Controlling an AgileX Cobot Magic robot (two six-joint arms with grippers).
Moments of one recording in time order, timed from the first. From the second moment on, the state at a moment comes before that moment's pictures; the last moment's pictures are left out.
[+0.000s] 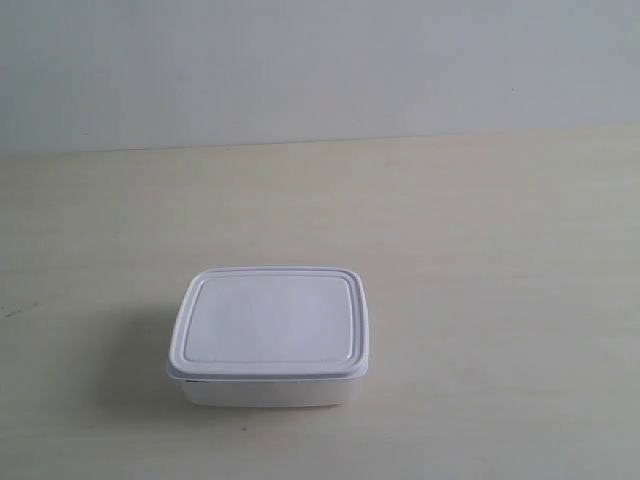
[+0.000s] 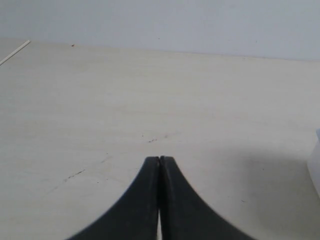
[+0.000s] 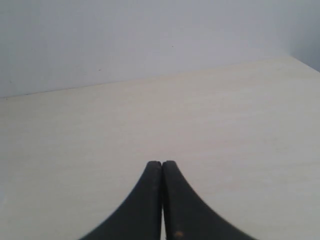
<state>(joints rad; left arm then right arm) 0.20 0.01 0.00 0.01 0.37 -0.06 0.00 0.00 -0.01 0.00 0.30 0.10</state>
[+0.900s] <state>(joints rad) 0.20 0.01 0.00 0.07 0.37 0.02 0.00 0.00 -0.01 -0.01 0.30 0.10</state>
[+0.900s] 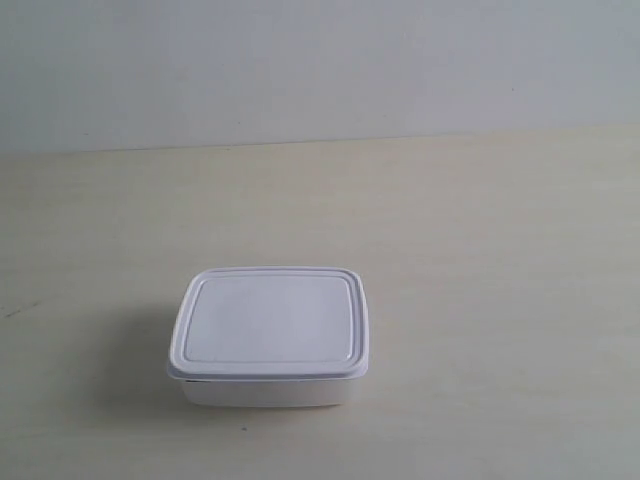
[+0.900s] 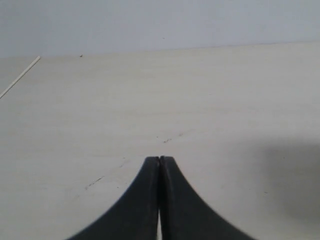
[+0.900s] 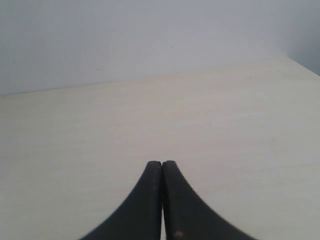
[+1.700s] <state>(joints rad) 0.20 0.01 0.00 0.19 0.13 0.00 0.00 0.00 -0.01 0.16 0.10 0.19</state>
